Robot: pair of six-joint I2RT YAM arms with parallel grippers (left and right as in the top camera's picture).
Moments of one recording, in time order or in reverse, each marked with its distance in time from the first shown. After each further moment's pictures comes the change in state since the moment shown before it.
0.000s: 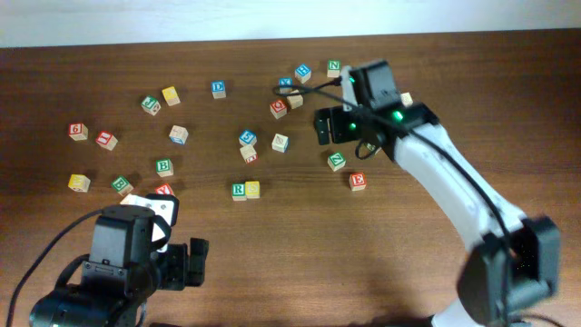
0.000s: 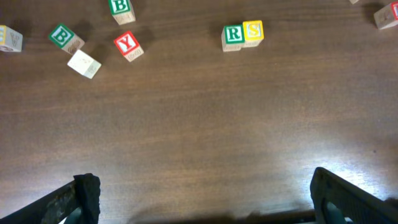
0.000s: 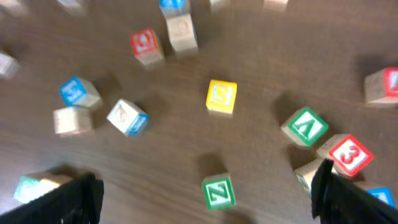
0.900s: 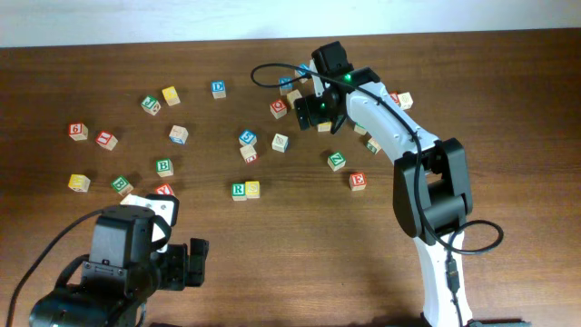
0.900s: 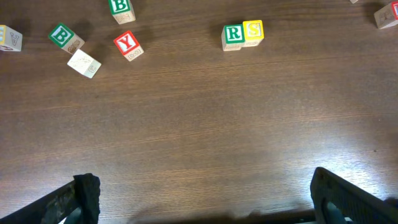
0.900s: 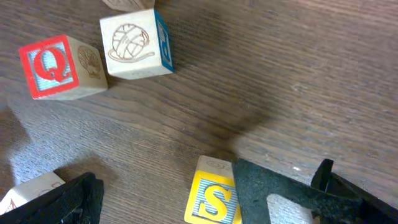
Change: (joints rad) left arm 0.000 0.000 0.000 0.000 0.000 0.000; right arm 0.005 0.550 0.476 -0.113 0.024 -0.068
